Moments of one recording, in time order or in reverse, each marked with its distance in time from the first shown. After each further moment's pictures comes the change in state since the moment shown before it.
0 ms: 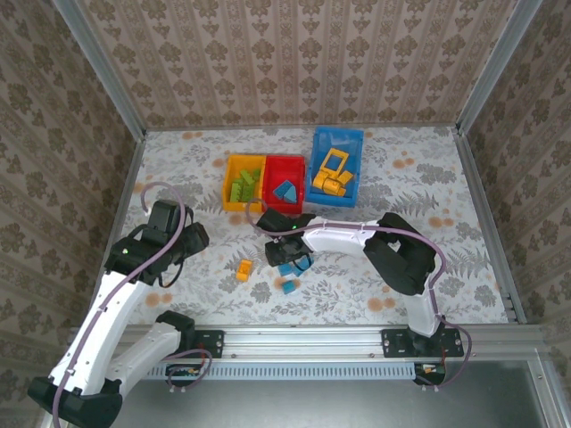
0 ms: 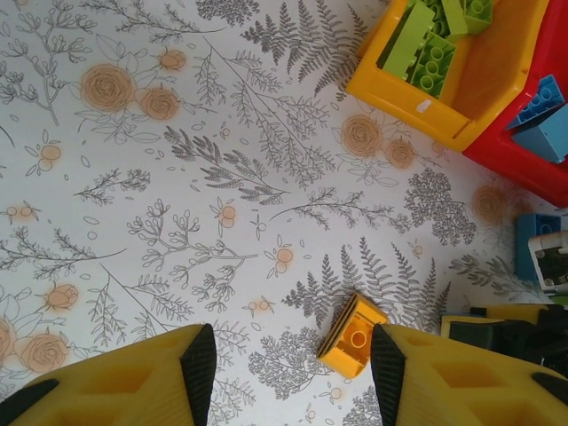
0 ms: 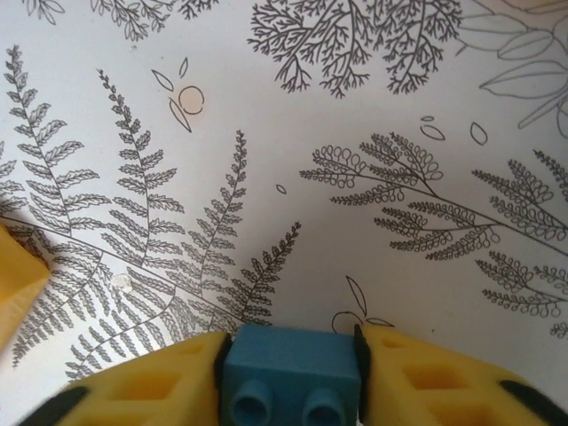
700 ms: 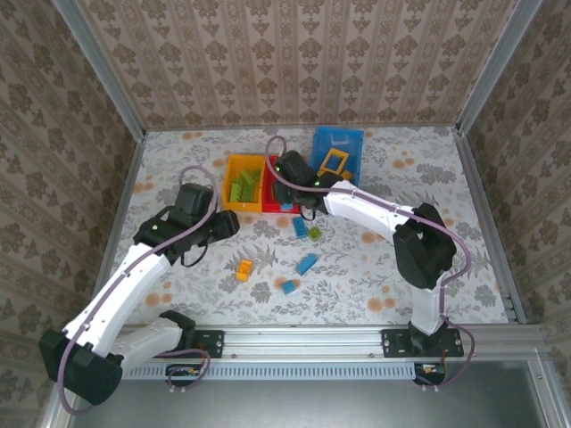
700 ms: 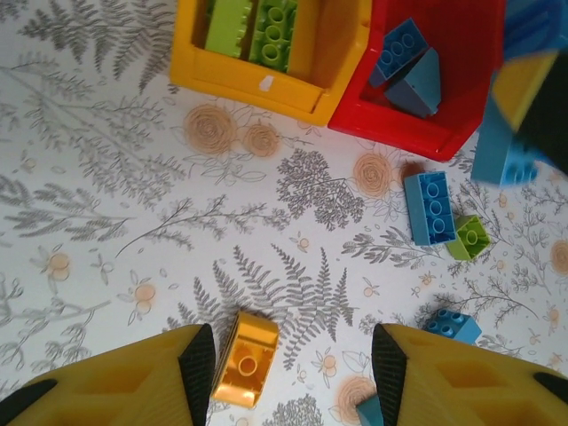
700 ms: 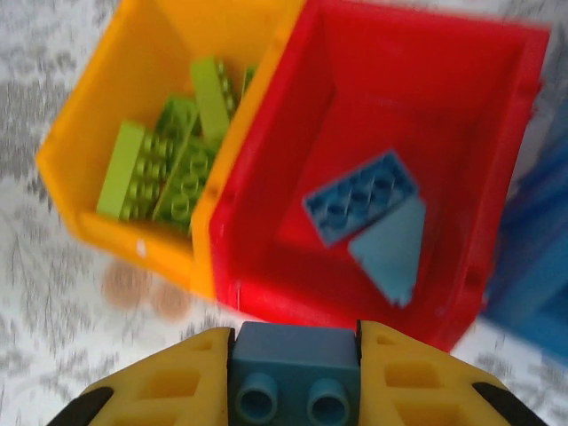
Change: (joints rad) left arm -0.093 0.212 -0.009 0.276 0.179 0.088; right arm -0.210 -0.050 0.247 0.103 0.154 -0.100
